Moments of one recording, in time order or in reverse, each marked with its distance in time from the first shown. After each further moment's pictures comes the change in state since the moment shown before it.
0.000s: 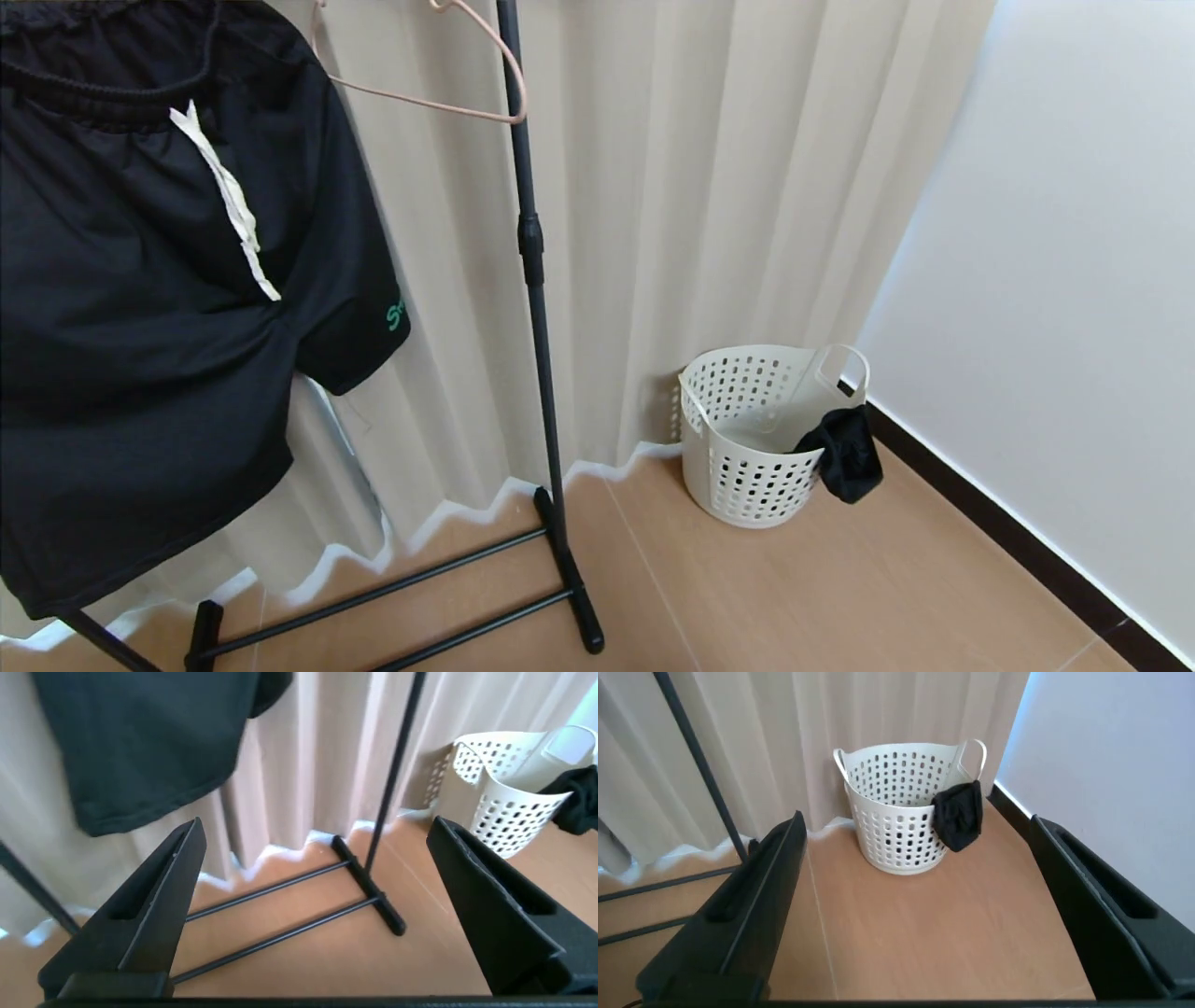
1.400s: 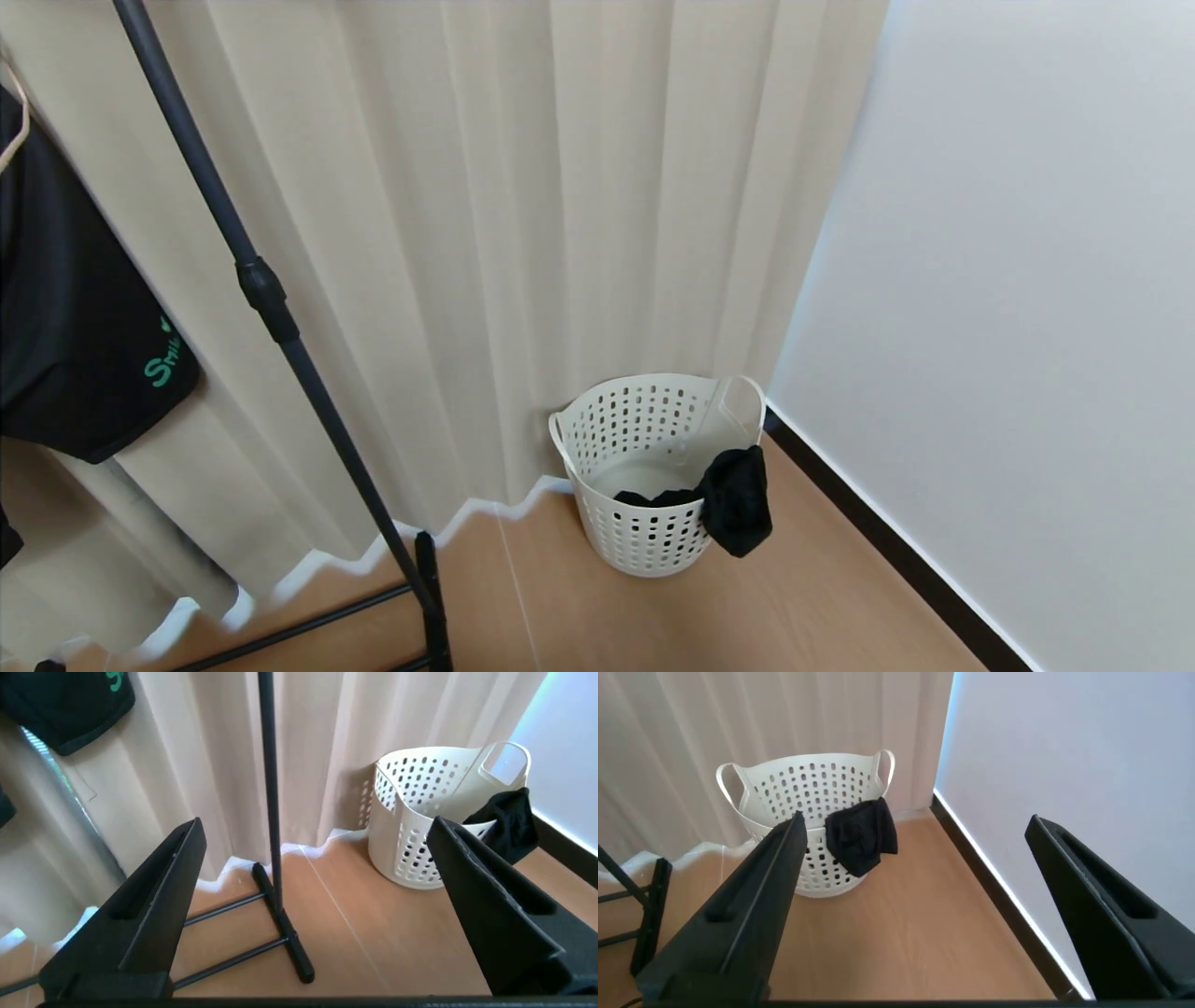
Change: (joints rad) left arm -0.002 0.000 0.000 0.001 0.000 -0.001; right arm -0.001 0.000 0.000 -0.002 0.000 0.000
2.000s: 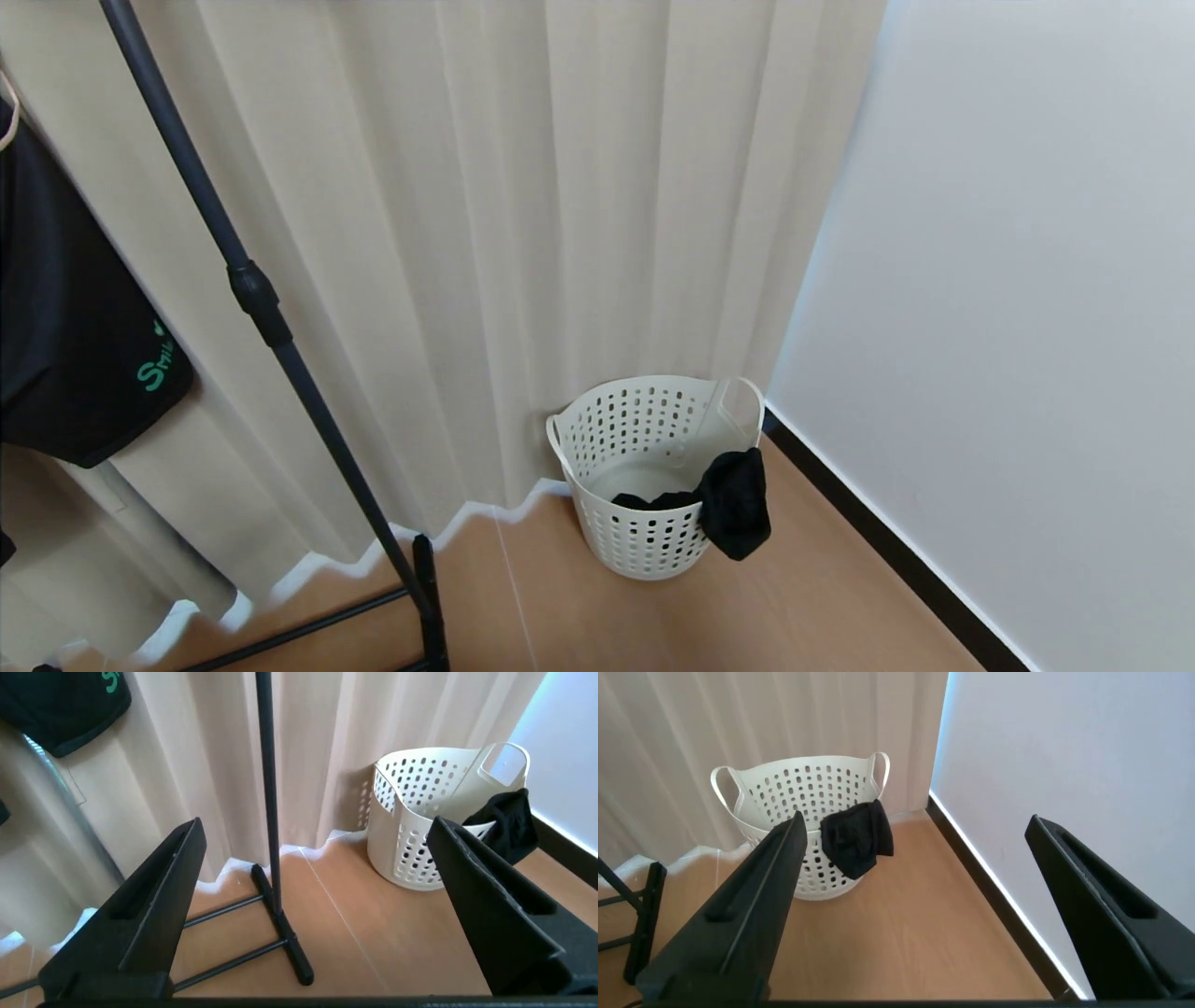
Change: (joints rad) left arm 0.002 0.000 0.000 -0.002 0.000 0.001; right arm 0.000 0.000 0.000 0.002 0.000 0.000
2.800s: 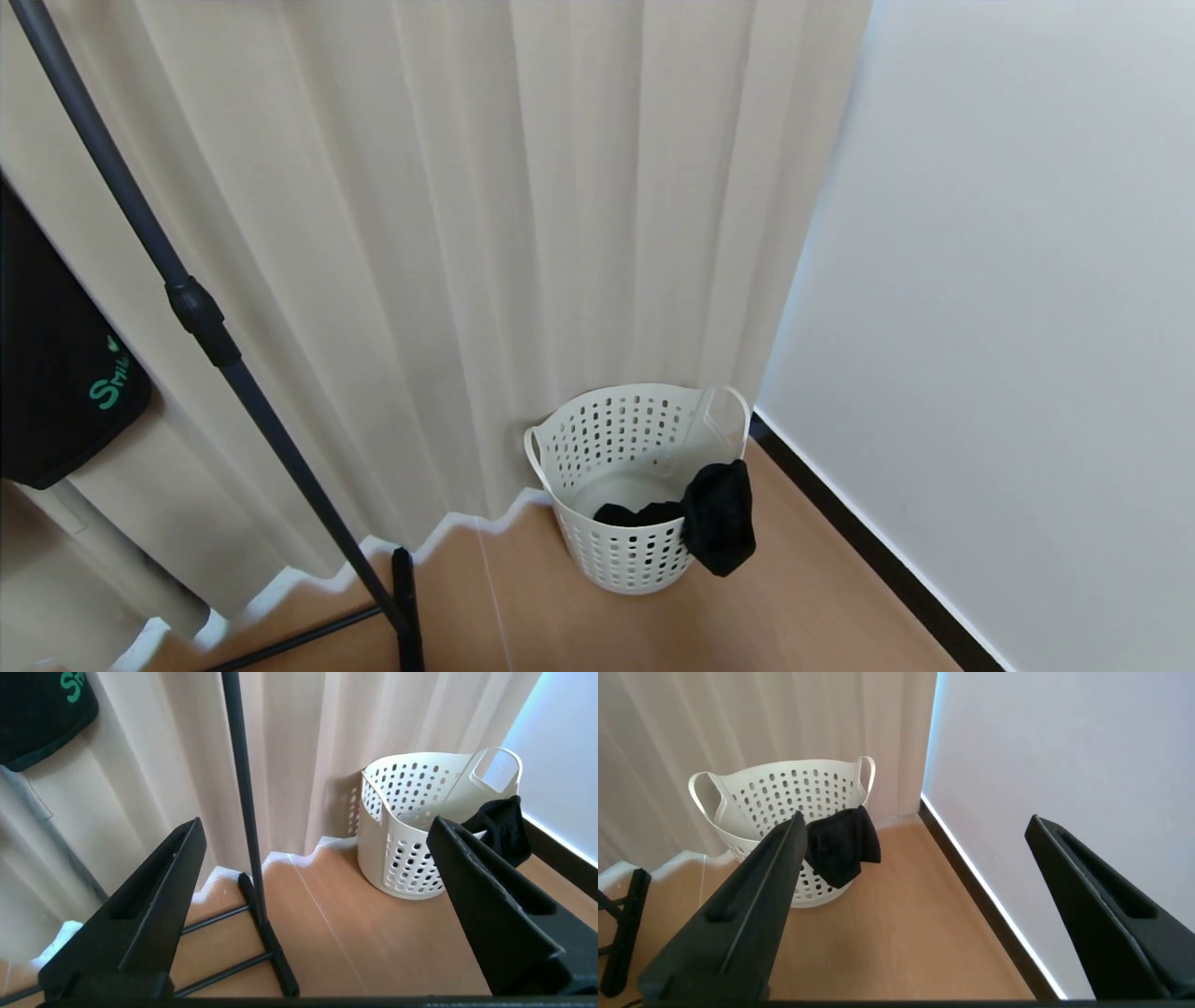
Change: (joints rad) left arm 0.000 0.000 0.000 0.000 0.000 -0.001; right arm 0.000 0.000 0.000 0.000 0.000 0.000
